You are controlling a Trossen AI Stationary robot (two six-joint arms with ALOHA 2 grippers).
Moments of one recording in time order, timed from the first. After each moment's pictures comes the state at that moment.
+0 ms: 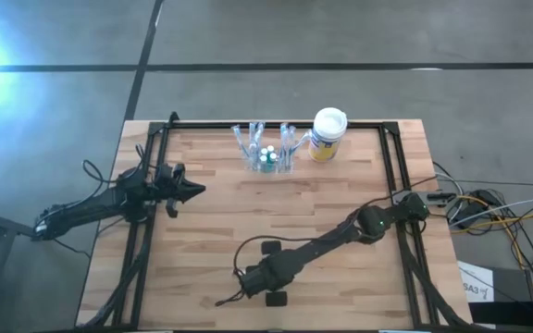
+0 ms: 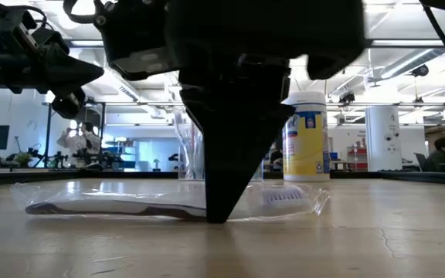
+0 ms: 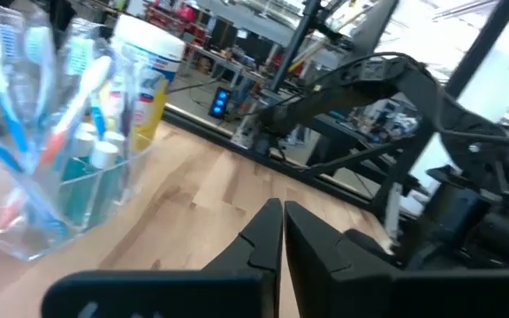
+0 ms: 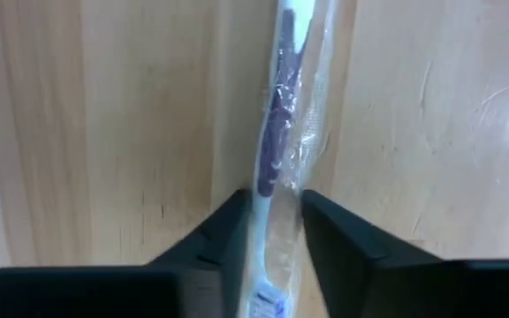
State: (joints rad) left arm 0.29 0.08 0.01 0.05 0.23 -0.43; right arm 0.43 2.53 2.20 -1.15 0.11 0.37
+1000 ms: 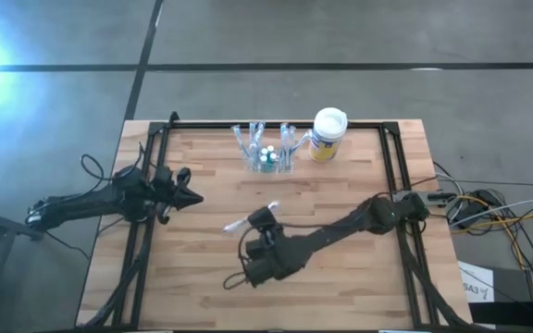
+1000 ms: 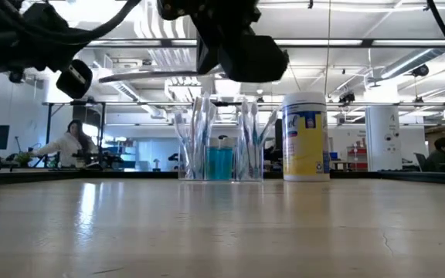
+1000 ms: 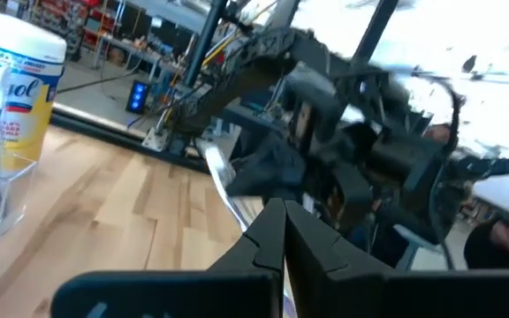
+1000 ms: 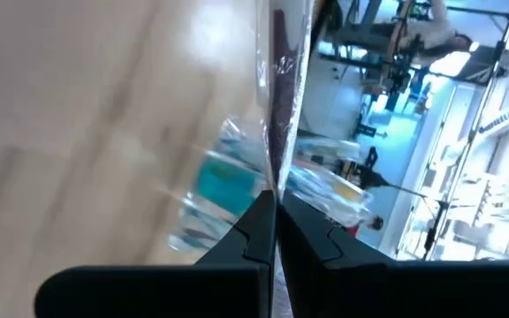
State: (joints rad) left arm 0.23 0.21 0.07 0.21 0.41 -0.45; right arm 0.40 2.38 2.20 -1.31 1.08 -0.23
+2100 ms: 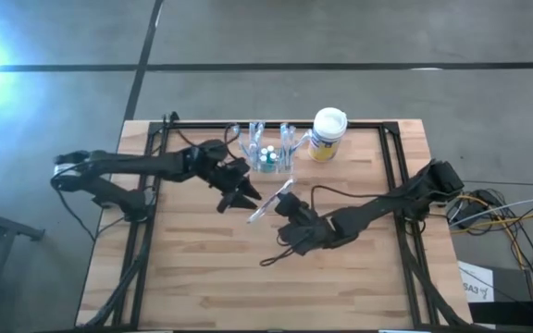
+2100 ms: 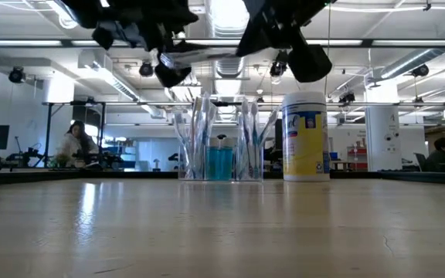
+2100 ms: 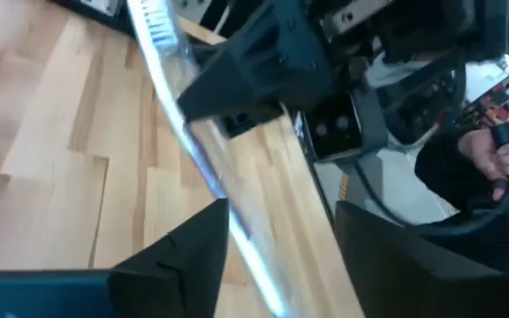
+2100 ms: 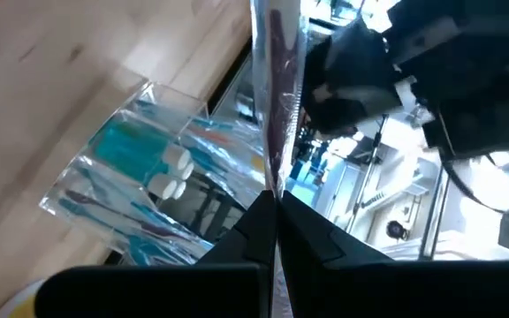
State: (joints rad) left arm 0.21 1.29 0.84 0.10 0.64 -0.37; right arm 0.36 1.74 1.21 -0.20 1.11 -1.19
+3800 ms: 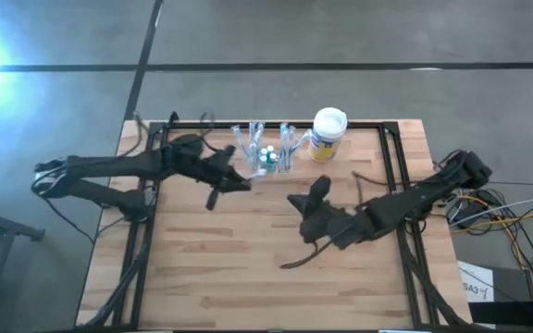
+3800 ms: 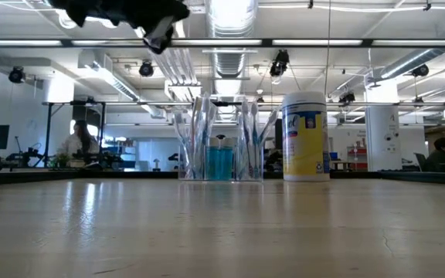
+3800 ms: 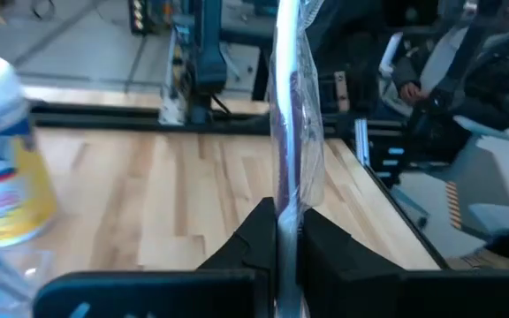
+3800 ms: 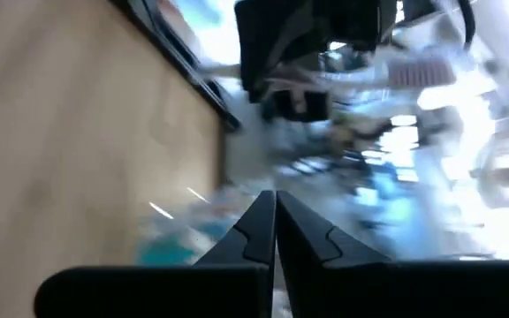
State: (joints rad) left arm 0.20 1.11 0.84 0.04 0.43 -0.05; right arm 0.44 1.49 1.21 -0.21 1.00 -0.72
